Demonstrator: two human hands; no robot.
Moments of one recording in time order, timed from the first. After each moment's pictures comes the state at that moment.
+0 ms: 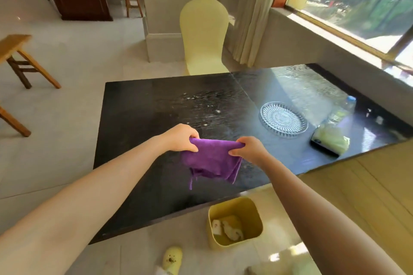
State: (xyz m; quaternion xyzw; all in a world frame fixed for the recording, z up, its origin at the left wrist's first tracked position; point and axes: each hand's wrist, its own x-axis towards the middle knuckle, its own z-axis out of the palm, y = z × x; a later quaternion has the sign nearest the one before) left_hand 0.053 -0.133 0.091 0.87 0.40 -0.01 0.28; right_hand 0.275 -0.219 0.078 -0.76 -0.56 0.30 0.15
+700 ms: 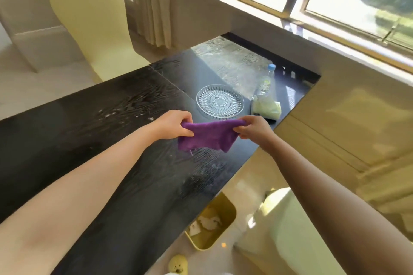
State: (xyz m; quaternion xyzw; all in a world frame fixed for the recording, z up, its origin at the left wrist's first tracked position) left_hand 0.235 -0.043 0.101 0.91 0.24 -0.02 0.33; right_hand 0.409 -0.223 0.105 -0.84 -0.30 0.27 0.36
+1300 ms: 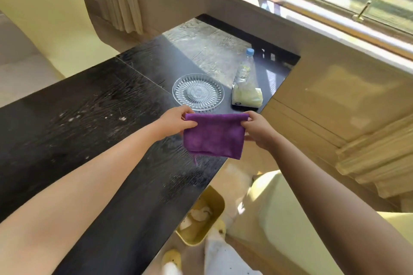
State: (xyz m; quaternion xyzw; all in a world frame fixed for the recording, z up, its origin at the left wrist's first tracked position) left_hand 0.320 -0.058 0.066 0.83 0.24 0.00 0.50; right_hand 0.466 -0.245 0.074 -0.80 -0.14 0.33 0.47
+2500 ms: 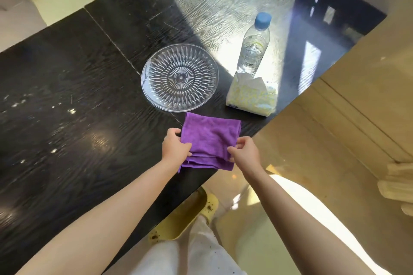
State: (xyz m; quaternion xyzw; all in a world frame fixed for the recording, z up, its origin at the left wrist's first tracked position) left_hand 0.517 -0.107 -0.101 0.61 0.62 0.03 0.49; right_hand 0.650 -0.228 -0.090 -0.82 -0.04 0.44 0.37
